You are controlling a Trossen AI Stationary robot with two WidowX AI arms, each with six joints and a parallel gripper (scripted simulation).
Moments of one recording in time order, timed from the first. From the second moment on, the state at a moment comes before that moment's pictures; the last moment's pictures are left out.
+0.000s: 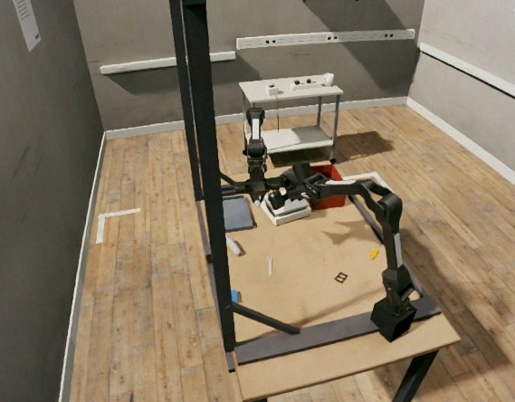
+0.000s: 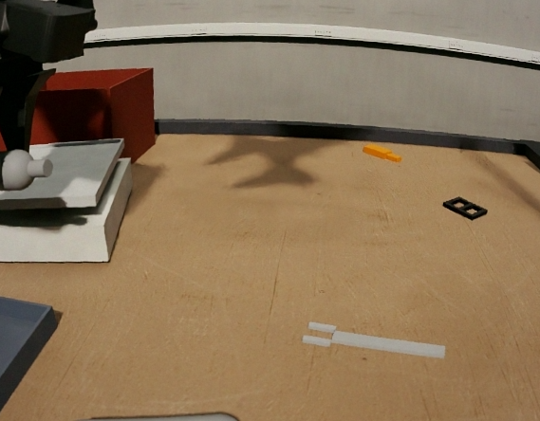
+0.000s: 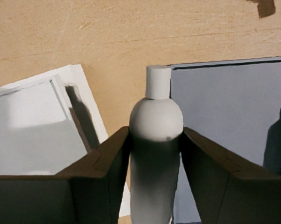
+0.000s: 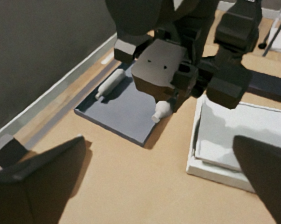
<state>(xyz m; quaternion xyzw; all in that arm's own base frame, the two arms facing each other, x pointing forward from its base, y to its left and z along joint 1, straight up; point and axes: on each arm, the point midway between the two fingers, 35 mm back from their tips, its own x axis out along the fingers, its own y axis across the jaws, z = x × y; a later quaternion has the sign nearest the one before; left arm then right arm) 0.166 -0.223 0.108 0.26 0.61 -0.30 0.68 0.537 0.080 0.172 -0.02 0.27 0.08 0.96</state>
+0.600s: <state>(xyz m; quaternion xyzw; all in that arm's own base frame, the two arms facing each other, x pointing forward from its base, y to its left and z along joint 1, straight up) 0.050 -0.271 0.060 0.26 0.65 -0.26 0.66 0.563 0.117 0.155 -0.03 0.27 0.11 0.96</state>
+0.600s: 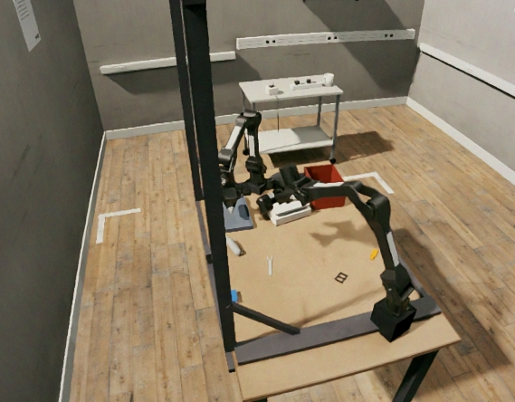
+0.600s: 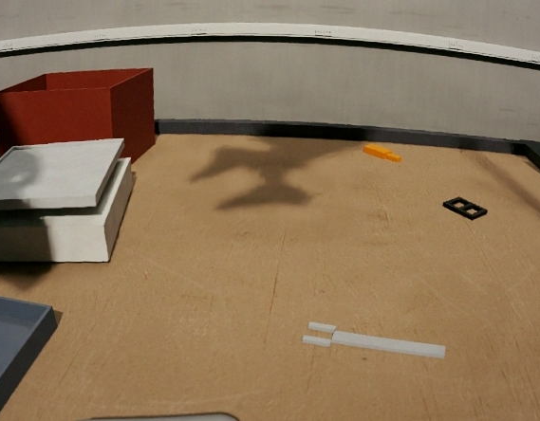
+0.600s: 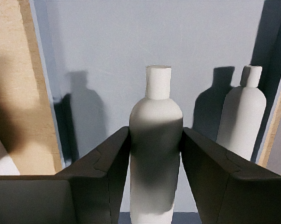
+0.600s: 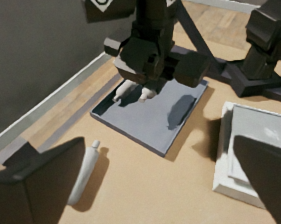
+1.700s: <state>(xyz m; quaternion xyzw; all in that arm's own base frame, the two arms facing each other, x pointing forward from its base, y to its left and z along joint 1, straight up) 0.023 -0.290 0.038 0.25 0.65 -0.25 0.67 0.563 0.117 0.153 -0.03 0.27 0.11 0.96</state>
